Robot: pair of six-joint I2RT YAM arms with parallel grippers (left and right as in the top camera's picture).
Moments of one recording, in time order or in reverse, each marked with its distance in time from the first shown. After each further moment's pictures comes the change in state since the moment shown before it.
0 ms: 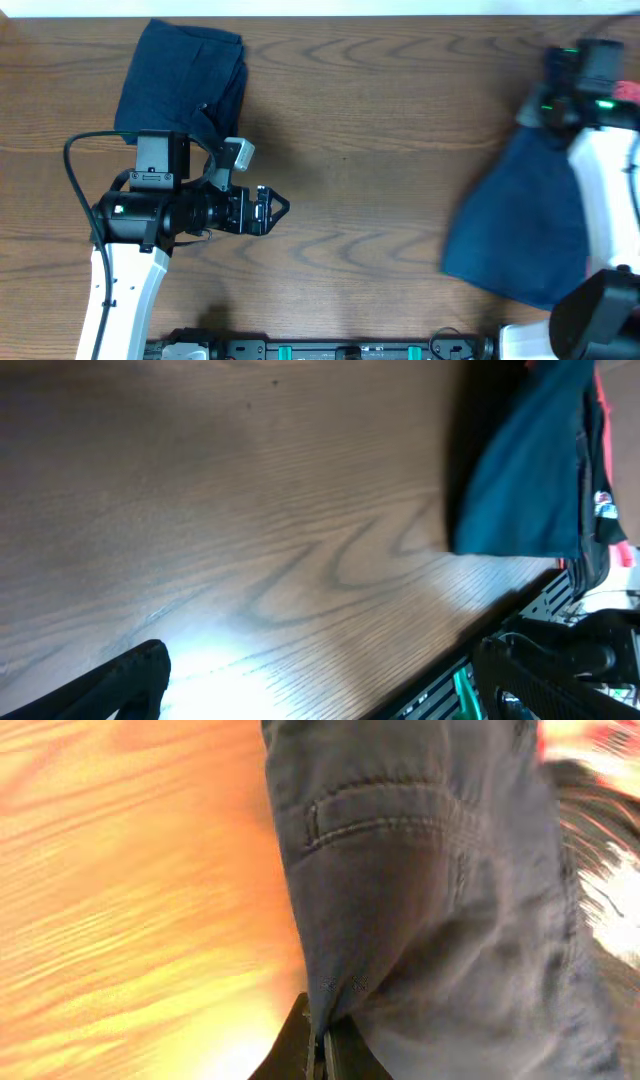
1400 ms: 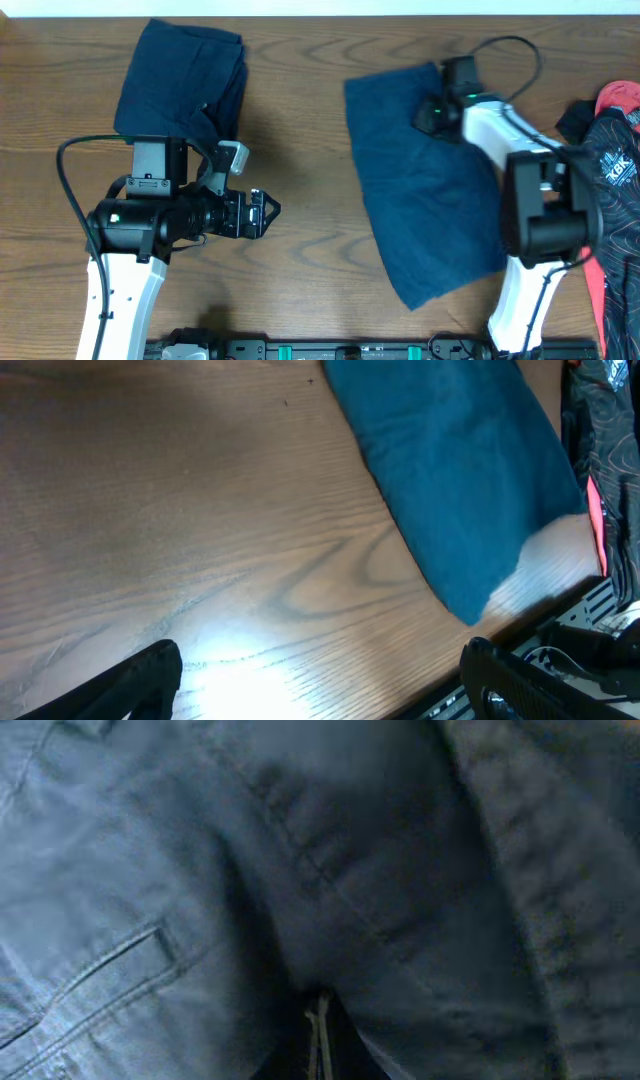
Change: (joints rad) left arm 0.000 -0.034 0.000 -0.019 -0.084 0.003; right arm 0.276 0.528 0.018 0.377 -0.236 0.369
